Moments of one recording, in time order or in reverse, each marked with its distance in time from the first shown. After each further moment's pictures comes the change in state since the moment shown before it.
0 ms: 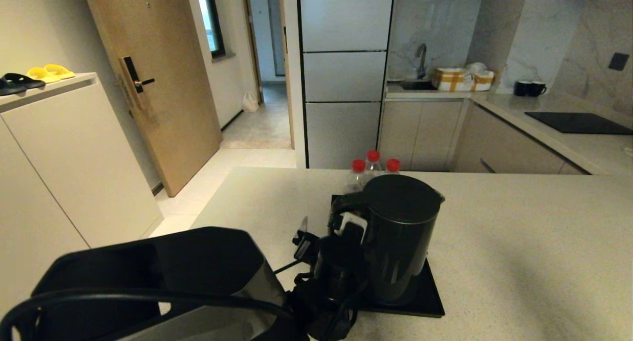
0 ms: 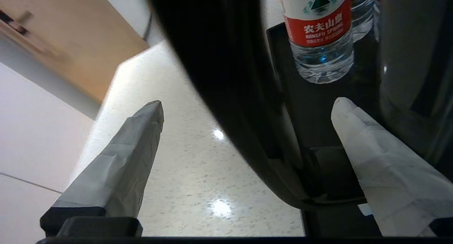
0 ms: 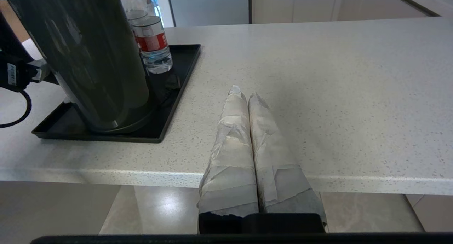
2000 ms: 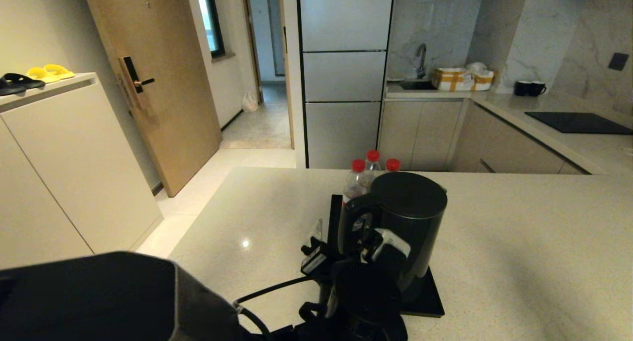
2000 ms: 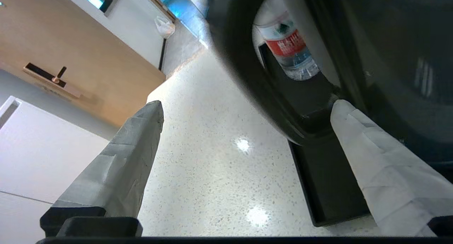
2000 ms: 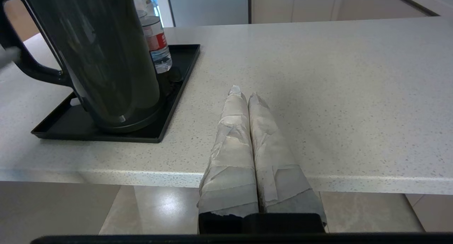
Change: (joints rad) left arm -0.186 -0.221 0.099 0.083 0.122 0.159; right arm 0.000 0.000 0.000 0.000 0.000 0.000
